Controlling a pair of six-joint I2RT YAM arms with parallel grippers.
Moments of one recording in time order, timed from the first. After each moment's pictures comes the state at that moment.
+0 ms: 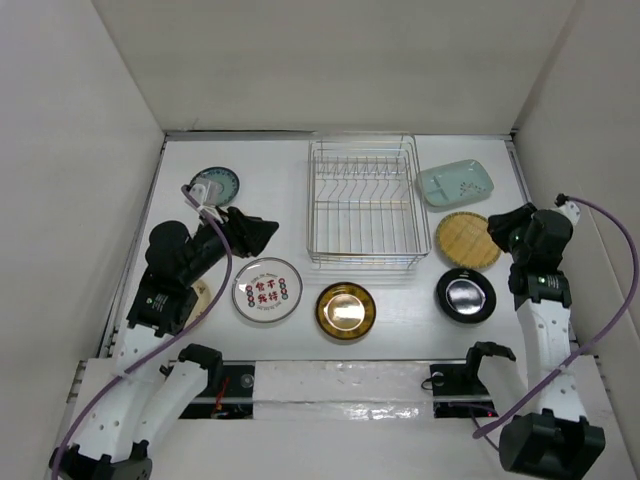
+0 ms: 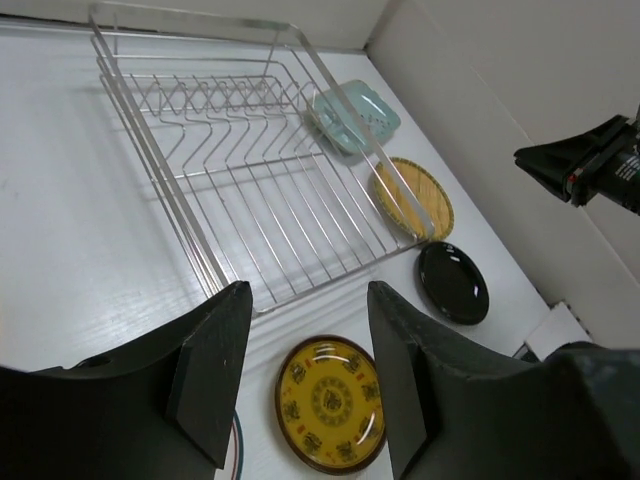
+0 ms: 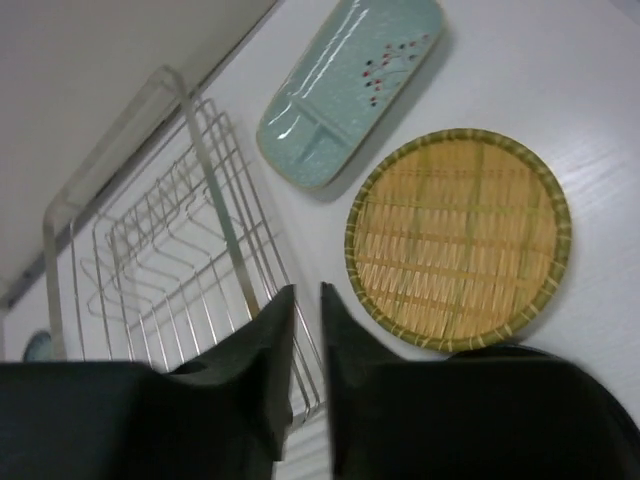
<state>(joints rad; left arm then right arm) -0.28 0.66 0.80 -0.22 0.38 -0.47 -0.20 0.81 0.74 -0.28 -0.06 0.65</state>
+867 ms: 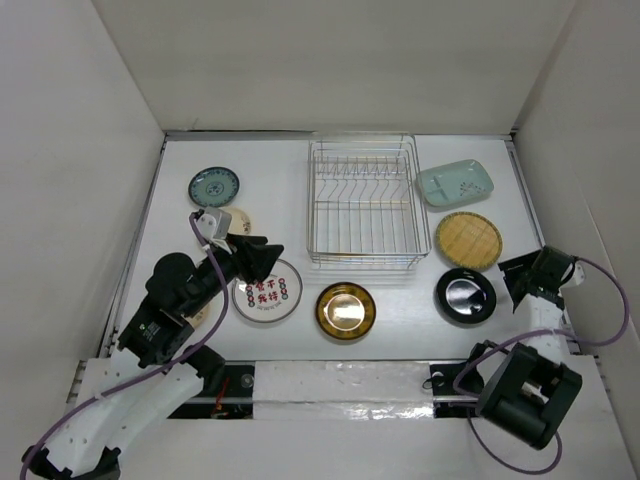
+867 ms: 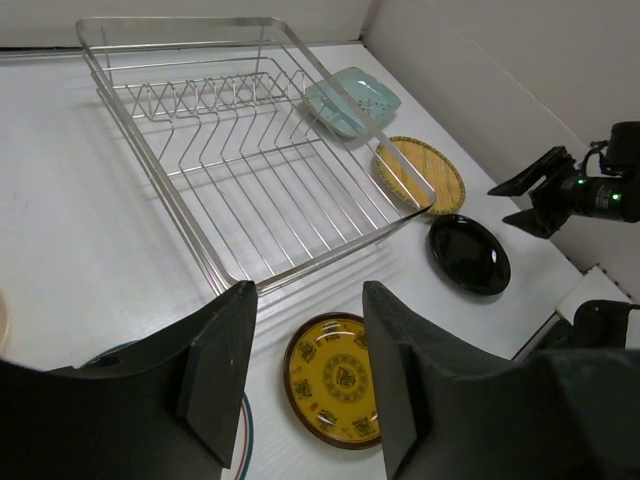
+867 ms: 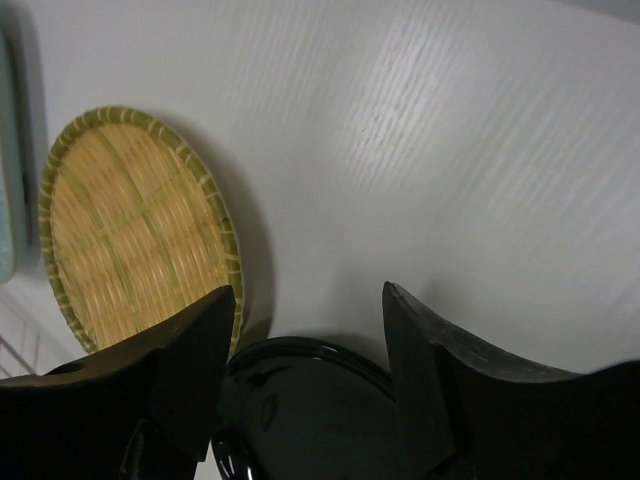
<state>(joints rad) -0.59 0.50 0.73 -0.29 0.10 -0.36 -0.57 0.92 0.42 -0.24 0.02 0.74</state>
